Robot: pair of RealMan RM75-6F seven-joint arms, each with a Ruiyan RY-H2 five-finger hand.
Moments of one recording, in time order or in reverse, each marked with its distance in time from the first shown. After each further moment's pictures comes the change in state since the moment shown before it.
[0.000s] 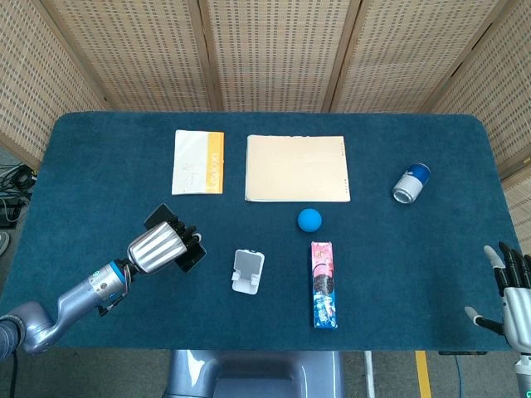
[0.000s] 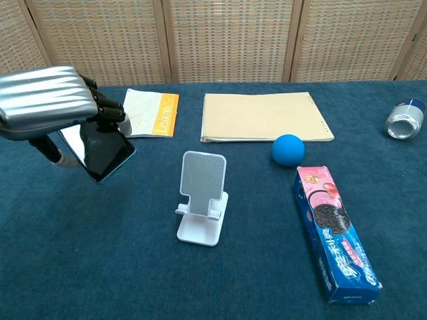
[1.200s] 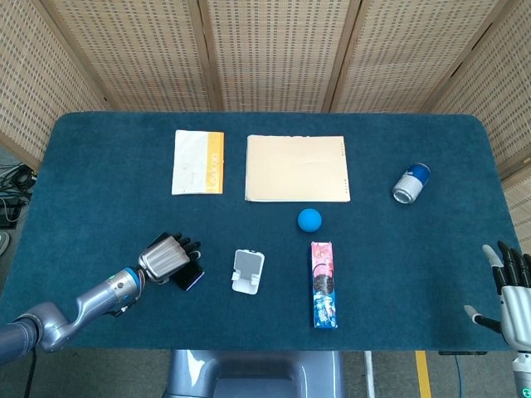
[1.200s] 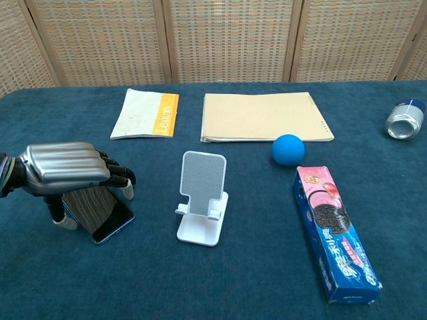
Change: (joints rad) left arm -0.020 -0.109 0.025 0.077 -0.126 -0.369 -0.173; right arm 0.005 -0.020 0.006 0.013 0.009 -0.004 -0.036
